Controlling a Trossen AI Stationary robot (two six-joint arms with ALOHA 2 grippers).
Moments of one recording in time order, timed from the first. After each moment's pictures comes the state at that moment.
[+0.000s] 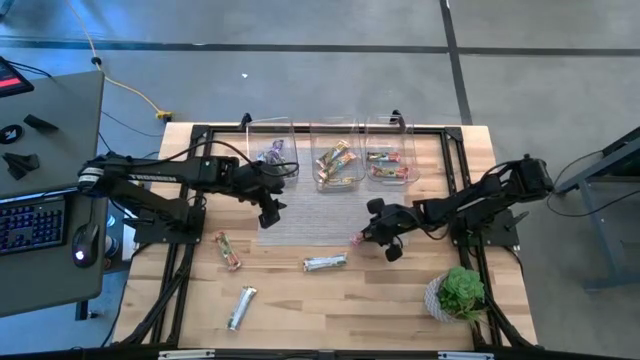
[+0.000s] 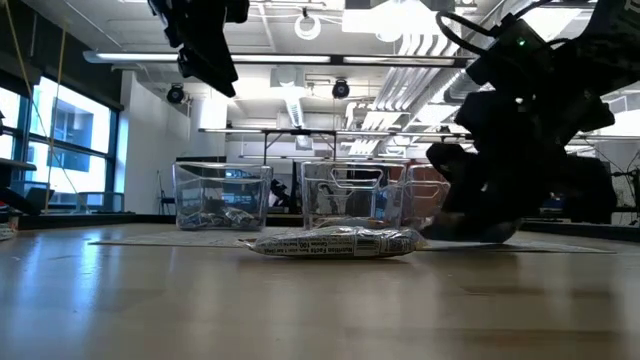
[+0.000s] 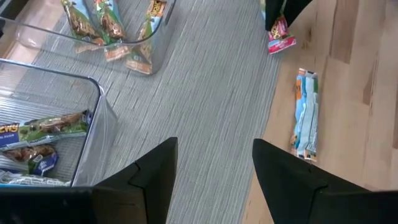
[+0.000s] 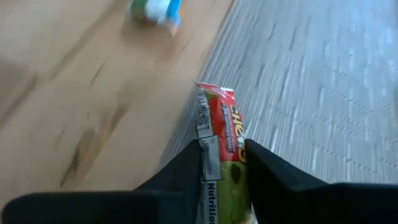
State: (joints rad) left arm 0.03 1.22 1.08 -0.75 -0.11 -0.29; right arm 0.08 1.51 0.40 0.38 -0.03 -0.36
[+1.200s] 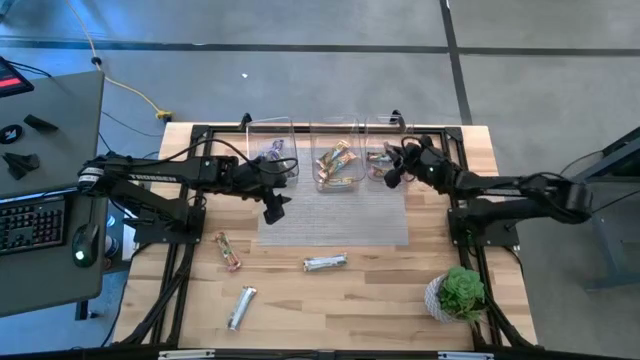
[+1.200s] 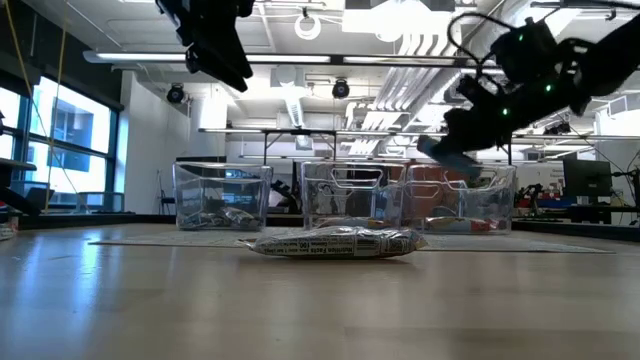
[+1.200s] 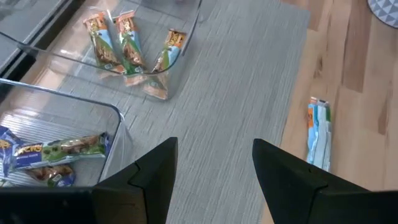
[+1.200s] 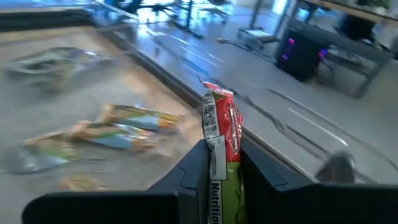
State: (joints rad) left arm 0.03 1.22 1.08 -0.68 -0.19 -0.29; right arm -0.51 1.08 0.29 0.49 0.29 -0.05
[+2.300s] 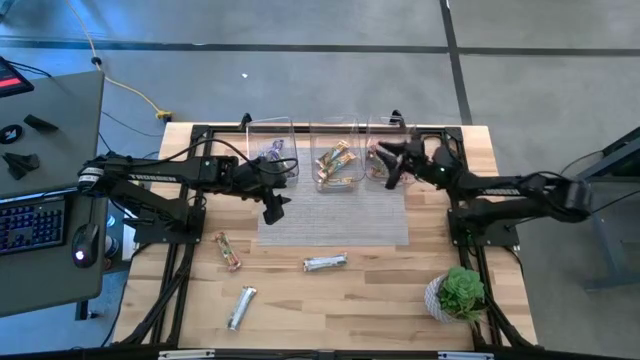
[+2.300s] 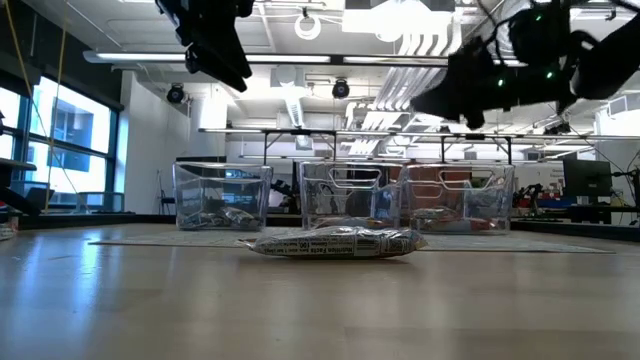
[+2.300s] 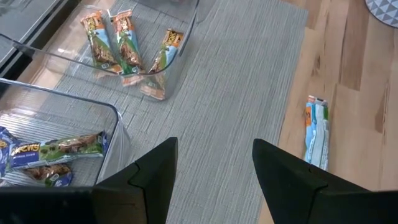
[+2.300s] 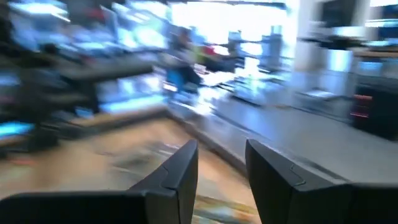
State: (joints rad) left arm 0.03 1.22 1.09 -0.68 -0.18 -0.29; right arm -0.51 1.11 0.29 0.86 0.00 0.07
